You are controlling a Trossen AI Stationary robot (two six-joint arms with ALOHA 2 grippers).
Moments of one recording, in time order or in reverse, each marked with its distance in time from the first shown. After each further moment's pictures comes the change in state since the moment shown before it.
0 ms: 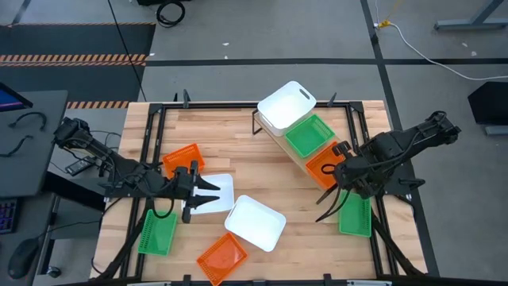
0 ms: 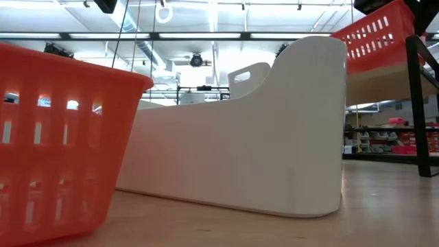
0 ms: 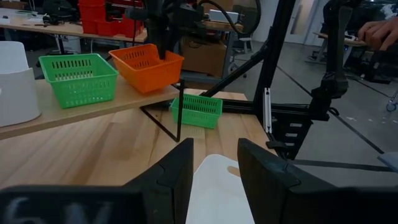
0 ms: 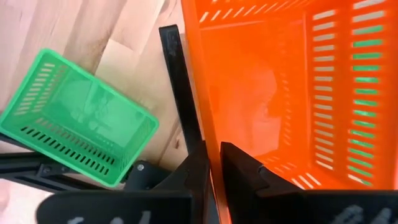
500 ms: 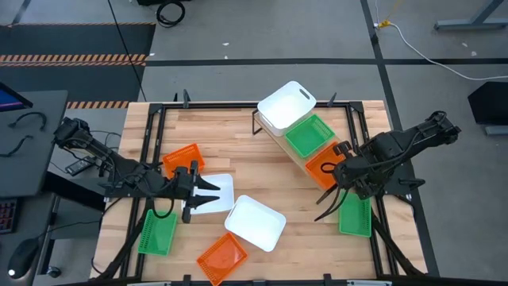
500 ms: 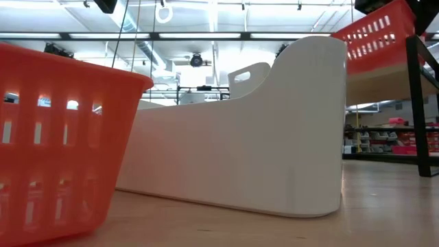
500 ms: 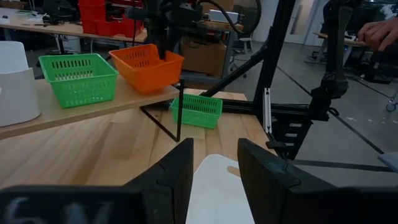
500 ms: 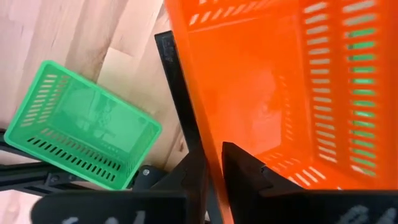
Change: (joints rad) left arm 0.000 0.000 0.000 0.000 0.000 -0.001; right arm 0.000 0.000 0.000 0.006 -0.003 0.055
